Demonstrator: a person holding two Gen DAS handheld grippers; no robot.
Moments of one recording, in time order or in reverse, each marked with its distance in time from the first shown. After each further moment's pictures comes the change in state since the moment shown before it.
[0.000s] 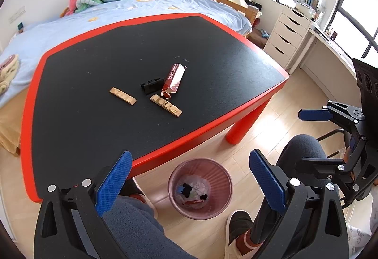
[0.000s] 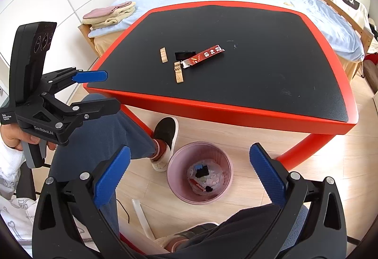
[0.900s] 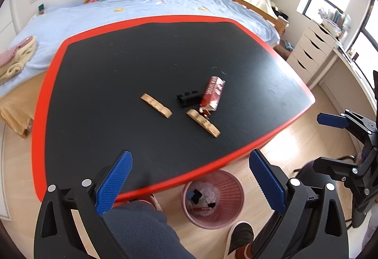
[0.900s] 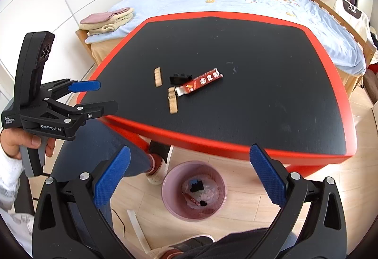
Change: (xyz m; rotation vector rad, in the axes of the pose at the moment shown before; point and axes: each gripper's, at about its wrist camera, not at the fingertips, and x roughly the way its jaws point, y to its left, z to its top) left arm 0.011 0.042 0.028 -0.140 0.003 0.092; right arm 0.013 -0.008 0.053 -0.019 -0.025 -0.017
